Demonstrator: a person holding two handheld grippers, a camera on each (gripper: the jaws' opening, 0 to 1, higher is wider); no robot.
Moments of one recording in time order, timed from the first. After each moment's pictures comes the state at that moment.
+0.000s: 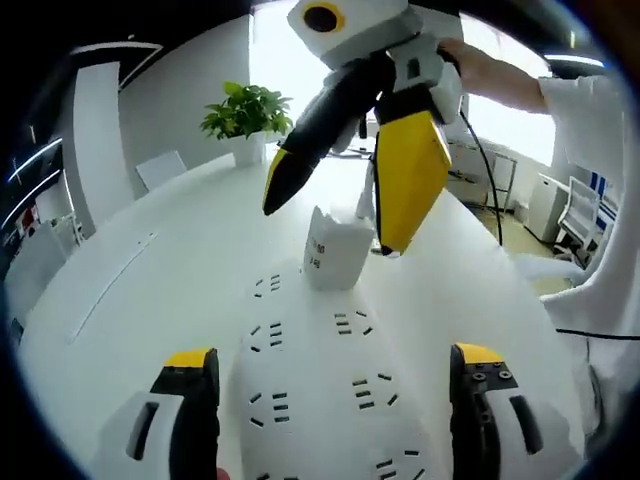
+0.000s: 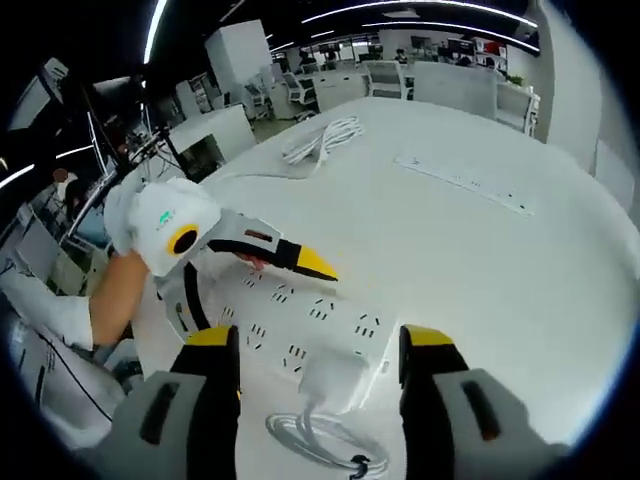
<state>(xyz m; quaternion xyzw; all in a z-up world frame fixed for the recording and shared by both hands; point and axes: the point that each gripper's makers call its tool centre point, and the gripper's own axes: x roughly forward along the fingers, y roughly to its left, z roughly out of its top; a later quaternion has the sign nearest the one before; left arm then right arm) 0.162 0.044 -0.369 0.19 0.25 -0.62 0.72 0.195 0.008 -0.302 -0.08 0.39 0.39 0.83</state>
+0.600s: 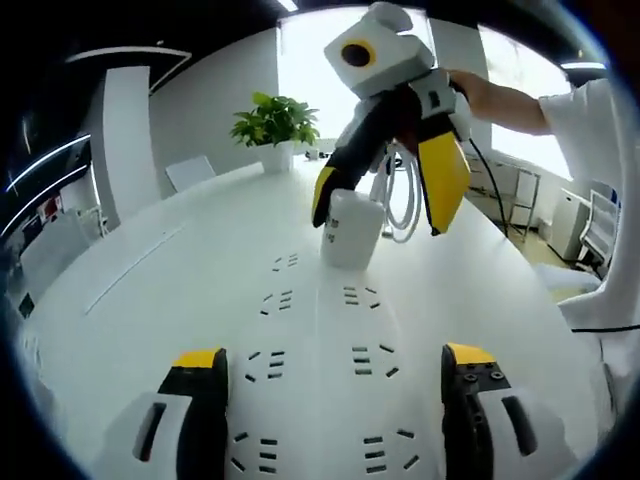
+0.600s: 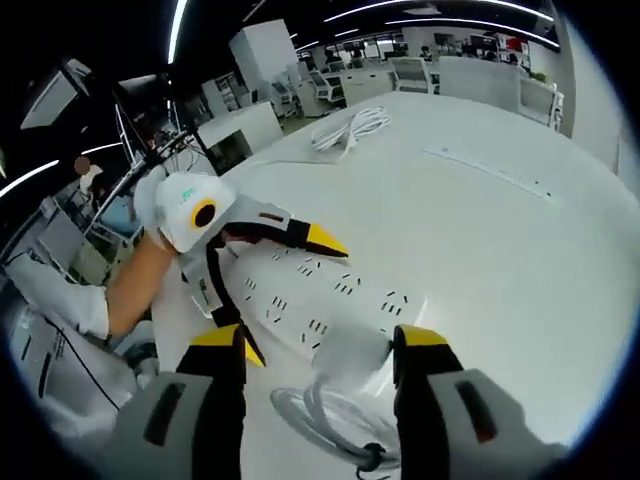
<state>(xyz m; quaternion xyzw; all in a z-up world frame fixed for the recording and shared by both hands) 0.176 0.044 -0.382 0.17 0.23 -0.58 0.77 0.162 0.008 -0.319 -0.08 0.39 0.44 0.80</state>
